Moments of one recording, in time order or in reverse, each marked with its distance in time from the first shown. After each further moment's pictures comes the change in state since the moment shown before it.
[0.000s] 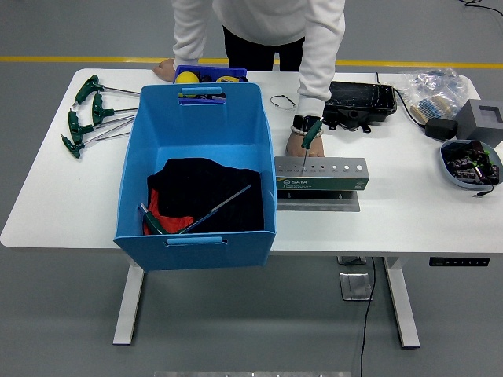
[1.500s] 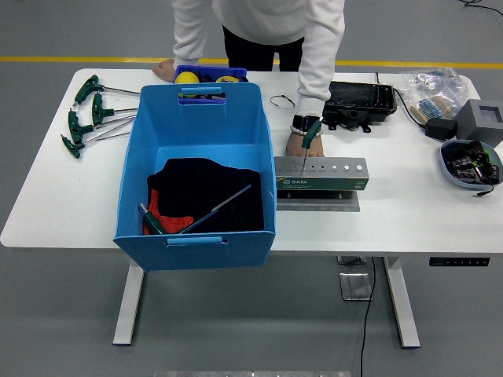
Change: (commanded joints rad) left arm 0.002 0.002 0.015 0.000 -0.012 -0.003 -0.003; right arm -0.001 0.001 0.010 0.001 0.001 0.004 -0.004
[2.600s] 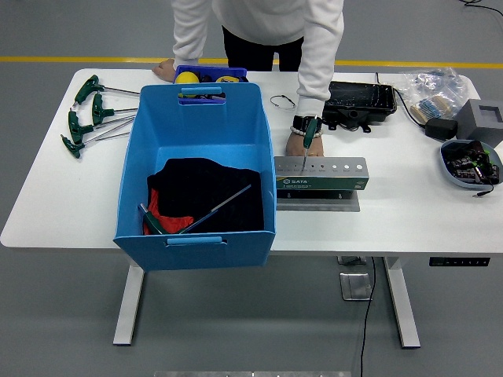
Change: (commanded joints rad) left arm -0.023 -0.001 0.099 0.000 -0.089 -0.001 -0.011; right arm 0.023 -0.008 -0.004 0.007 0.005 0.003 -0.004
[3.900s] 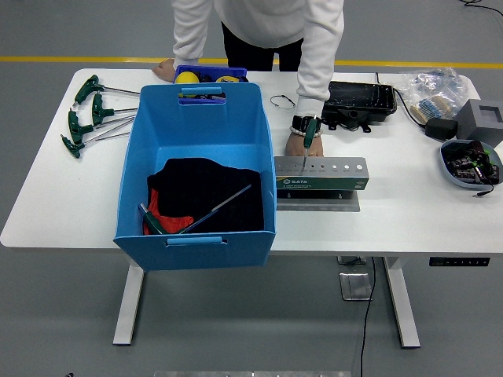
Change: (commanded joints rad) left arm -0.012 -0.005 0.041 0.000 -0.032 -0.001 -0.001; right arm -0.004 -0.006 0.003 -0.006 0.025 0.008 -0.004
